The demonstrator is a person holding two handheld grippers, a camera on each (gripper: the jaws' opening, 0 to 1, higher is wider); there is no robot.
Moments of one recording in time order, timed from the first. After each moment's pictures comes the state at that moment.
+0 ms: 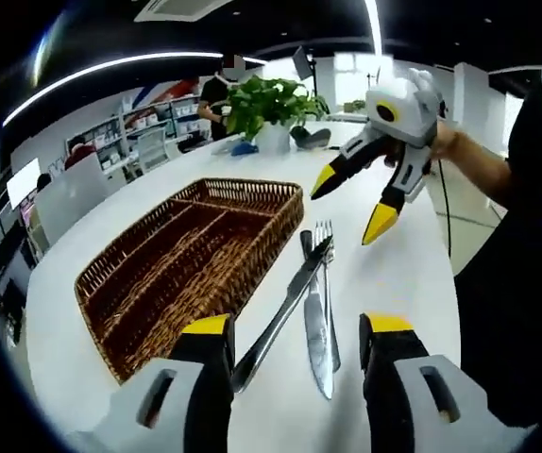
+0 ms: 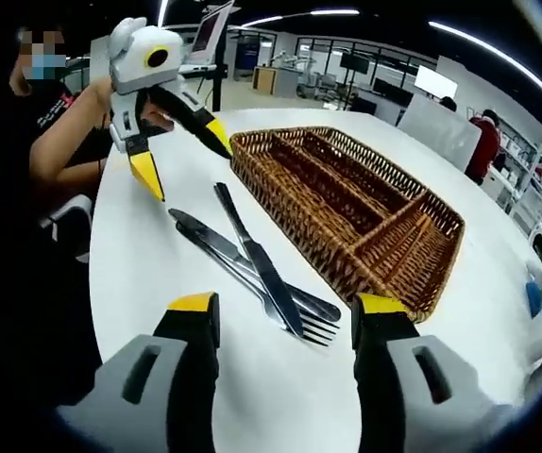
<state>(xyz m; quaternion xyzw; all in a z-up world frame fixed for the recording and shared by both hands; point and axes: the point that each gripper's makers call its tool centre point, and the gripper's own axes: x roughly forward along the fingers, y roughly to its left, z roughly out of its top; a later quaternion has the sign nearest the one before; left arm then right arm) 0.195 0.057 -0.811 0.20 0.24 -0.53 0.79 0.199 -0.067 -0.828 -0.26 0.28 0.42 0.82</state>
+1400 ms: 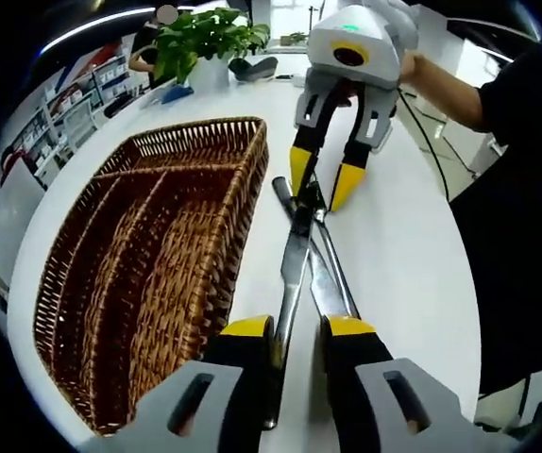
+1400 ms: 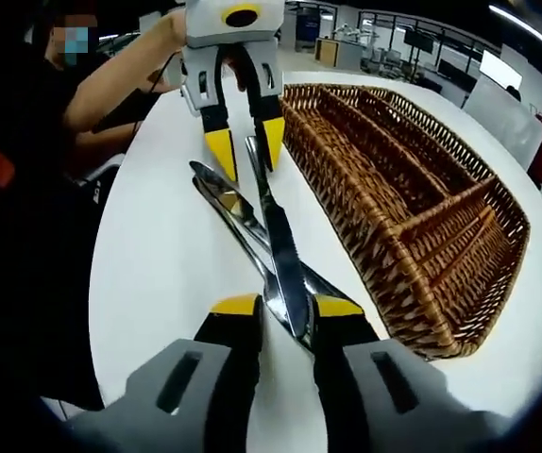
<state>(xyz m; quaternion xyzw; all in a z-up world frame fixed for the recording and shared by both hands) 0.219 0.035 -0.858 0.30 0.34 -0.60 0.66 0.211 -0.065 -0.870 -0.26 0.33 0.52 0.74</state>
